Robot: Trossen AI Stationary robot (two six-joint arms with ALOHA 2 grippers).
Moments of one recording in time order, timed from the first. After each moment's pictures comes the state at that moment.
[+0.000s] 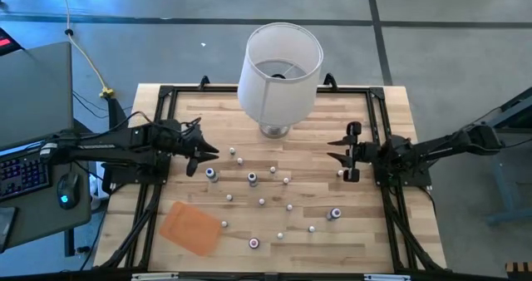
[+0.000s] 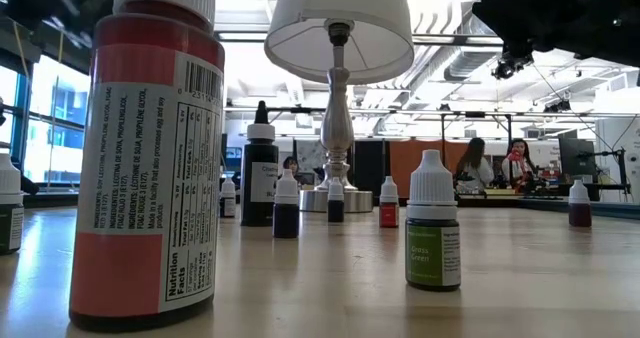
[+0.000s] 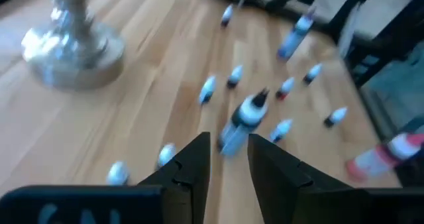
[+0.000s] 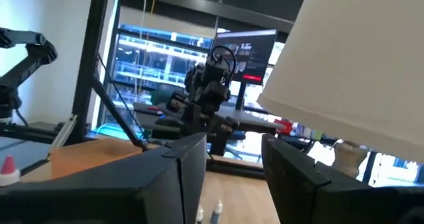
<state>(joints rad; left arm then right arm) 0.13 0.59 0.44 -0.25 0.17 -0.25 0.07 0.69 0.03 0.99 0.10 -0.25</state>
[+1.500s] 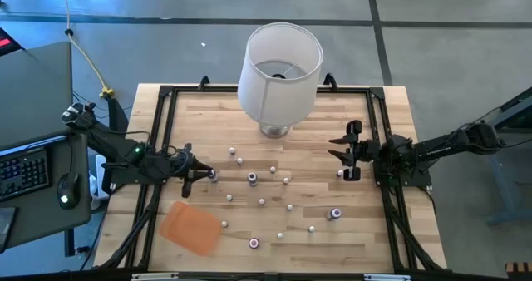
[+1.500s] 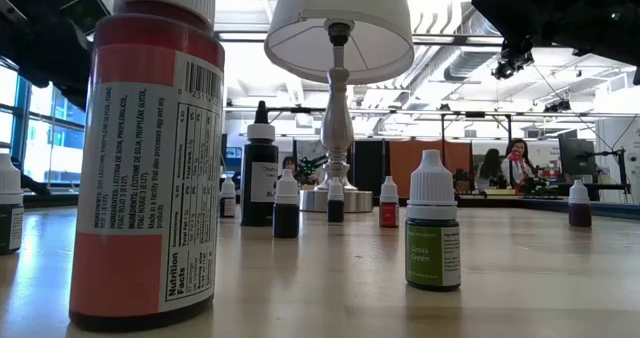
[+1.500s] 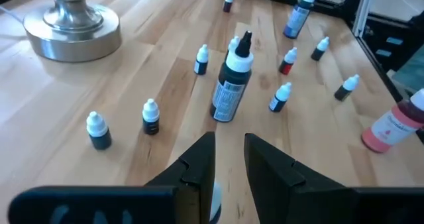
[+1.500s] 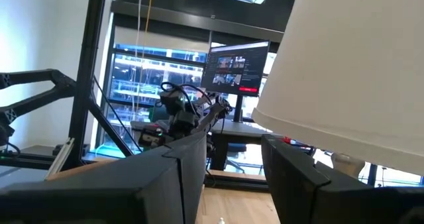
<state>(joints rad) -0.53 0.50 0.24 -0.21 -0.54 -0.49 0.07 0.73 0.03 1.08 0.11 -0.19</state>
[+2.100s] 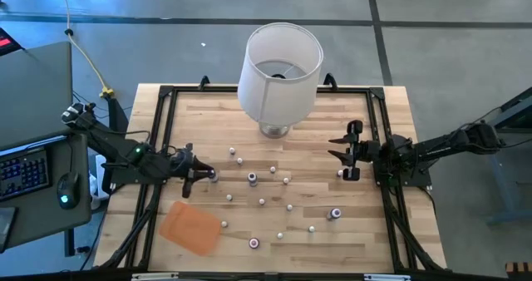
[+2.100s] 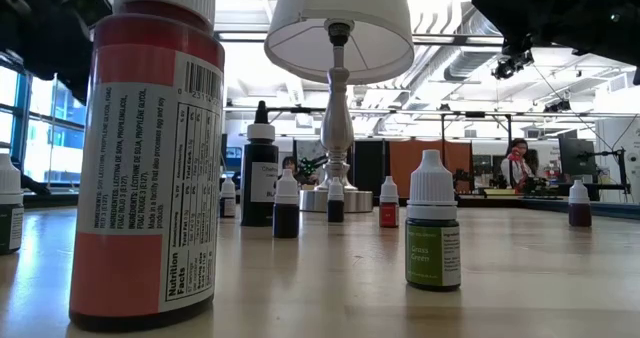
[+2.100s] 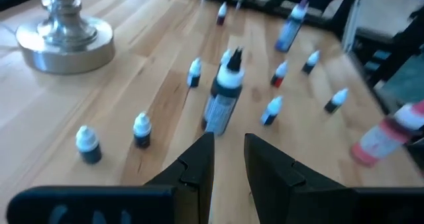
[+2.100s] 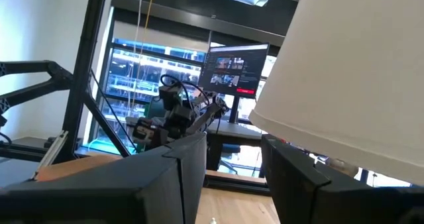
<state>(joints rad) -0.53 0.50 0.23 -0.15 -0.54 -0.47 0.07 0.73 0.03 1.08 0.11 -0.24</state>
